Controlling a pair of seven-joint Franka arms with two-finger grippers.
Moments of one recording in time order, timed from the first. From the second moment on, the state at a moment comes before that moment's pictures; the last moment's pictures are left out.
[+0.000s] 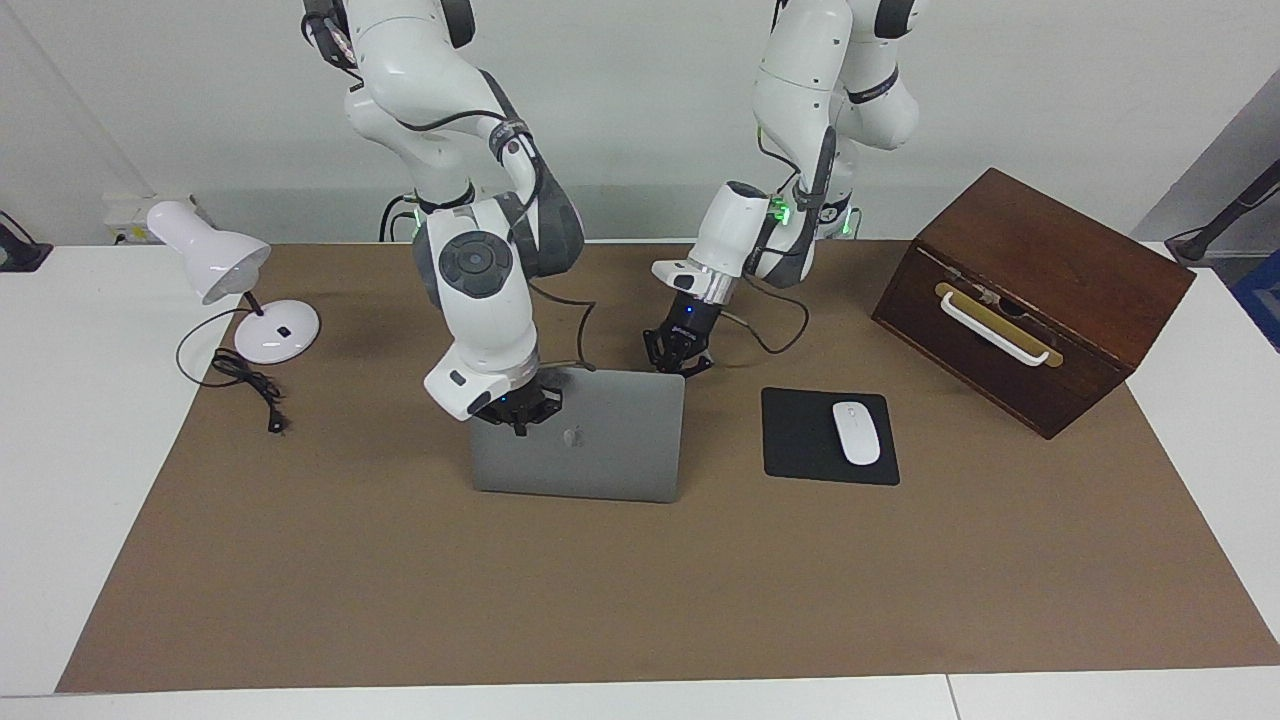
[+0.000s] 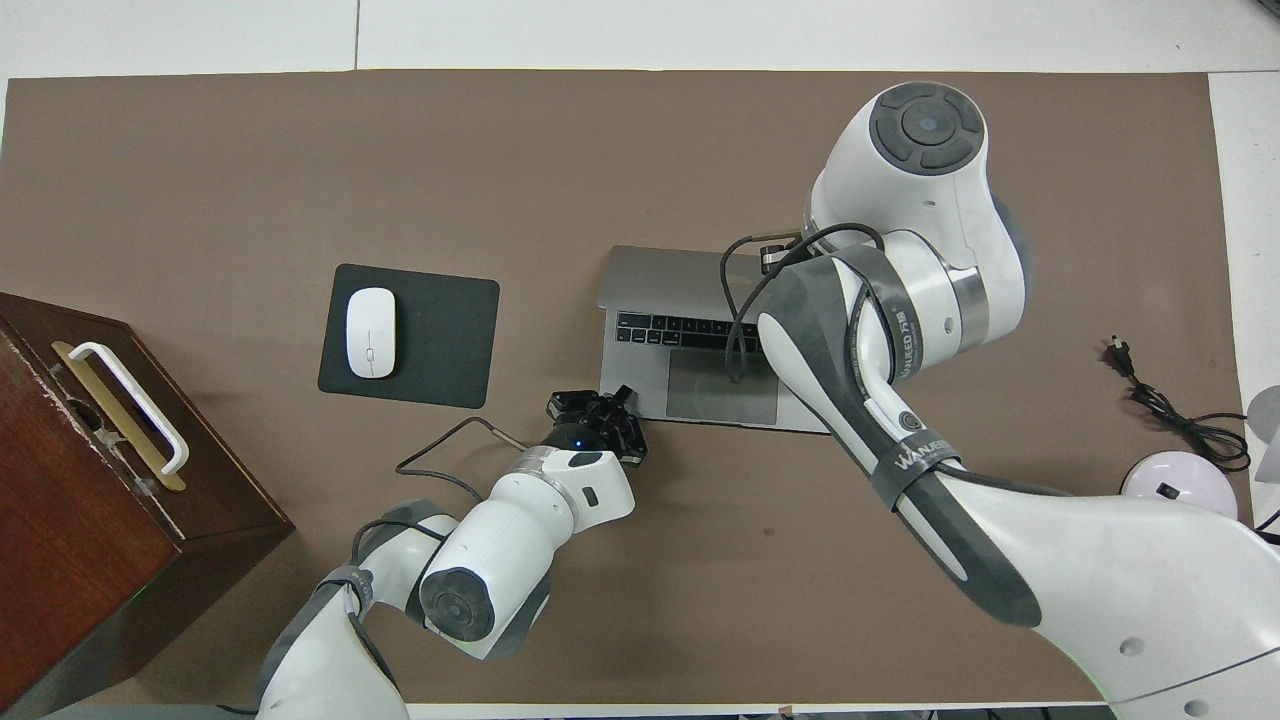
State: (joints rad) left arm -0.78 0.30 0.01 -2.47 -0.16 3.51 0.03; right arm 0.31 0.42 0.02 -1.58 -0.02 1.97 0.33
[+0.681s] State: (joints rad) left arm -0.78 0.30 0.01 -2.47 -0.16 3.51 0.03; right arm 0.30 0.41 0.02 -1.70 -0.02 2.09 0.32
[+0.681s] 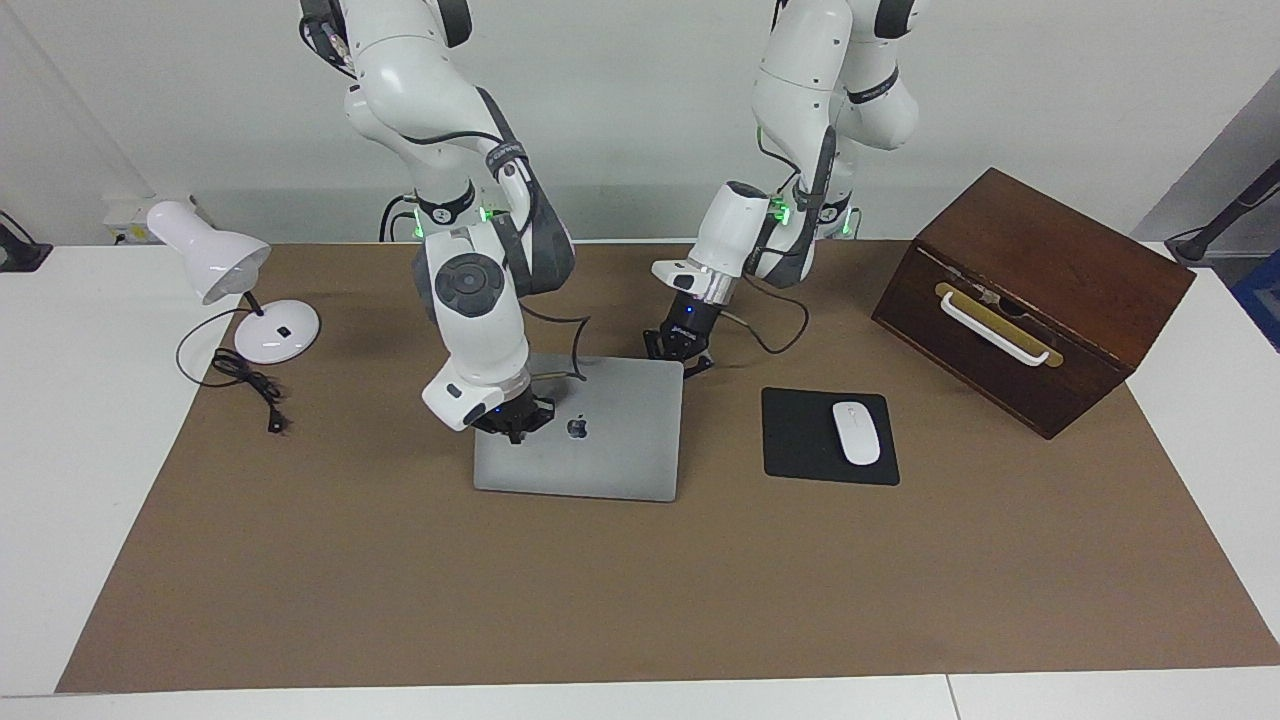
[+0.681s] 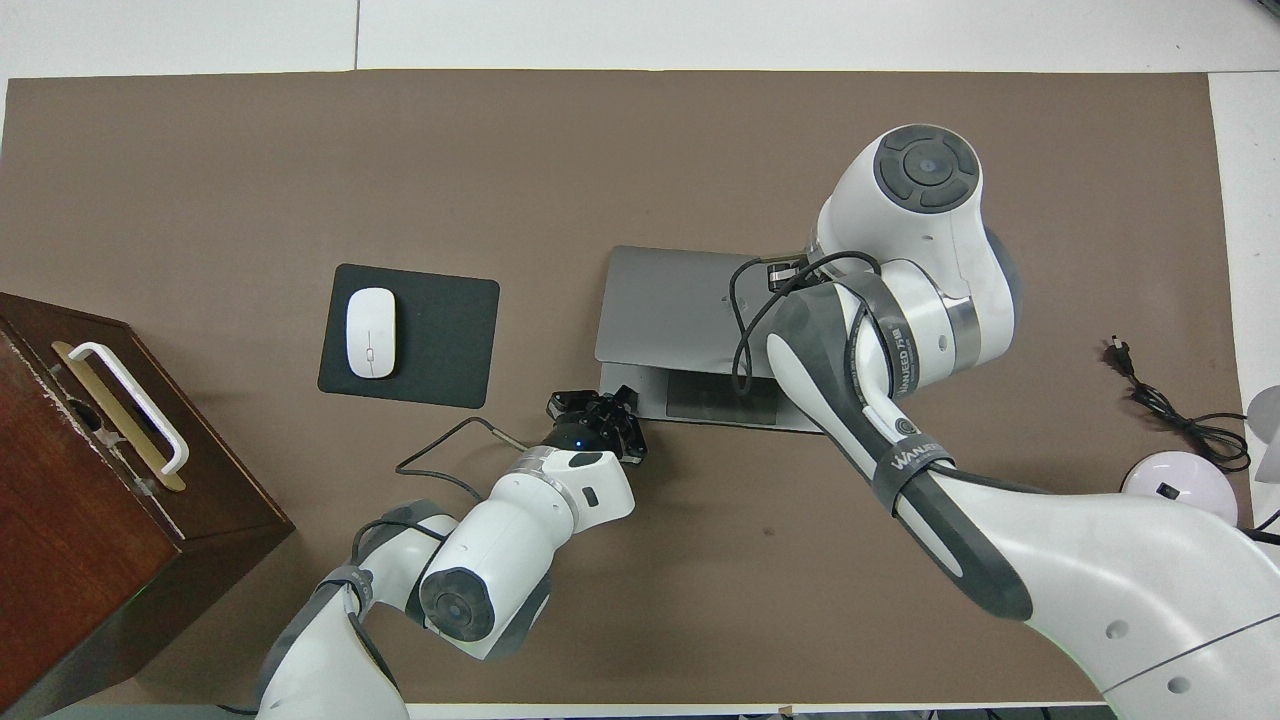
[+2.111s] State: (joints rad) left arm -0.78 0.30 0.01 -2.47 -0.16 3.51 0.03; right arm 0.30 0.41 0.02 -1.80 -0.02 2.22 0.32
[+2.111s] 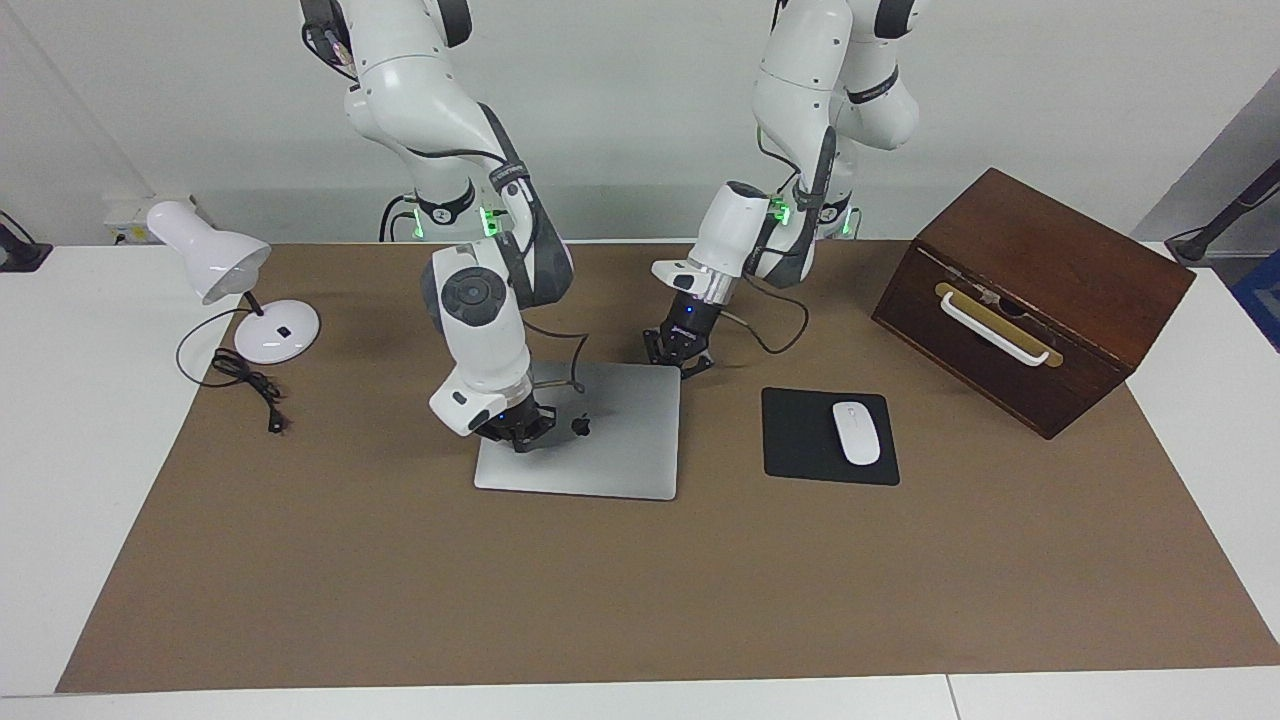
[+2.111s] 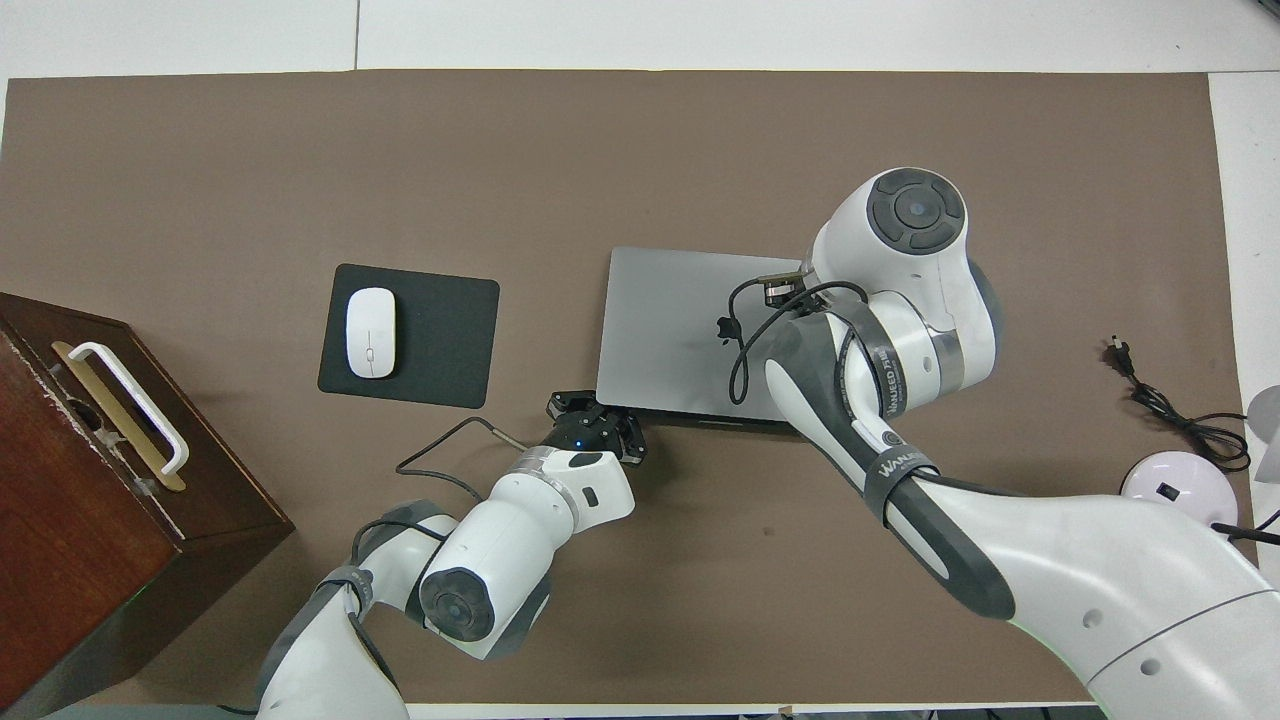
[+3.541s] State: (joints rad) left arm -0.77 0.29 0.01 -2.47 -0.16 3.50 -0.04; right arm 0.10 0.10 0.00 -1.68 -0.02 1.83 0.06
